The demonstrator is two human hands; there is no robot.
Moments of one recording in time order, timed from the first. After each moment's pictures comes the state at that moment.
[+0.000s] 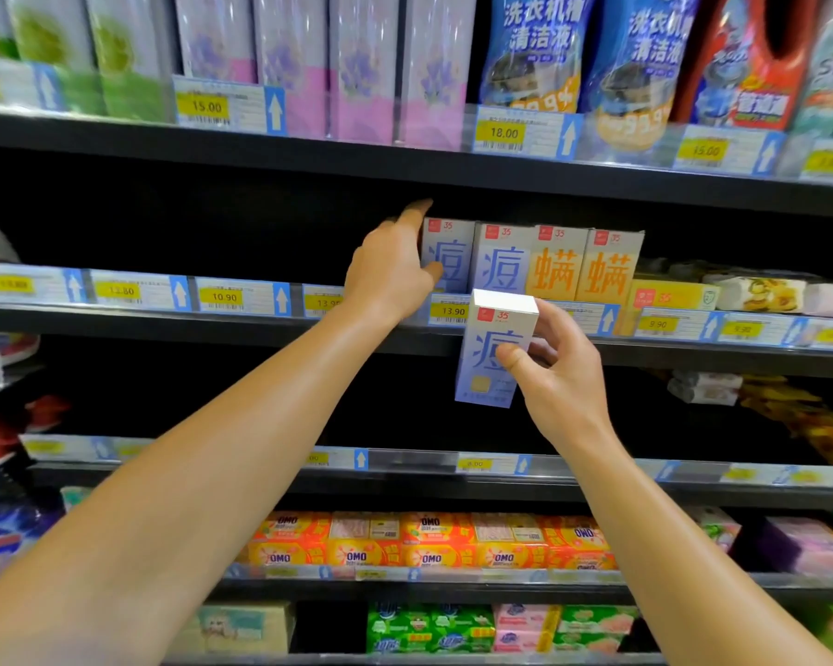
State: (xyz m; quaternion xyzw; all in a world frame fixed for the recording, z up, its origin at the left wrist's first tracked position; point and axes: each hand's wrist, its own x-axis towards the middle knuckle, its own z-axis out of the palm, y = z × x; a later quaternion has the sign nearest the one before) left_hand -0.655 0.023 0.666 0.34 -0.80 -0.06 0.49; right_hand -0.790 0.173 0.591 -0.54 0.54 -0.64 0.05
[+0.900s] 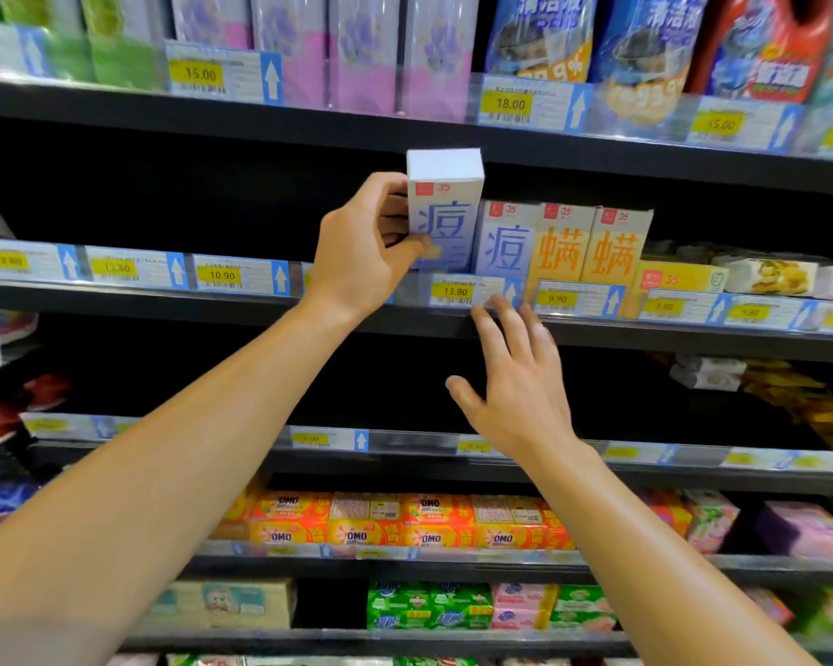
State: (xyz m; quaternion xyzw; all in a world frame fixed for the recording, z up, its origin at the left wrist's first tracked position) left_hand -0.618 0.054 0.658 0.18 -0.77 -0.17 0.59; right_hand -0.782 0.150 0.552 -0.60 0.71 -0.27 -0.26
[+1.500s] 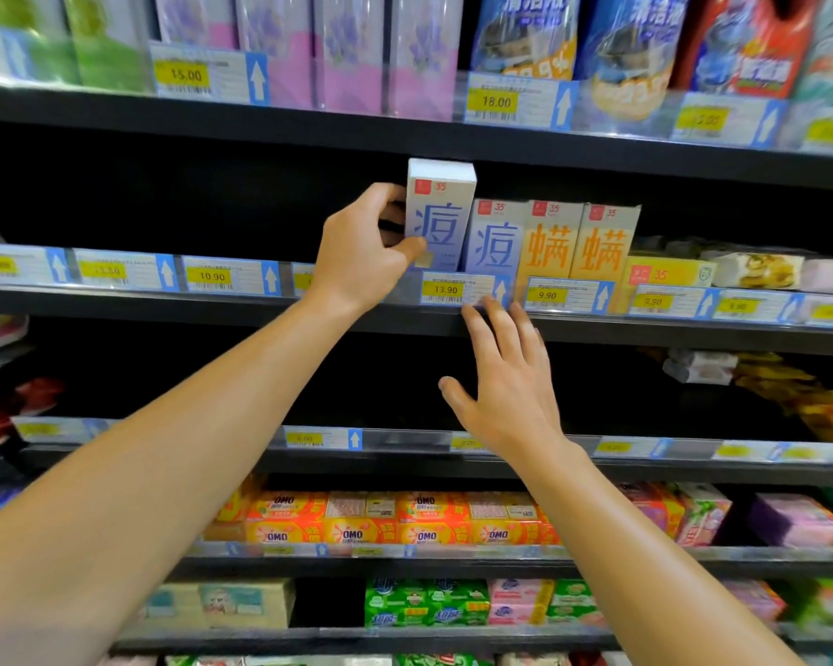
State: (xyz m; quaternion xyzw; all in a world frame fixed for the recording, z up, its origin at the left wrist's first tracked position) left_hand -0.631 0.042 0.660 0.25 -0.78 -0.13 0.56; right_hand -0.780 0.151 0.550 -0.60 0.71 -0.28 -0.25
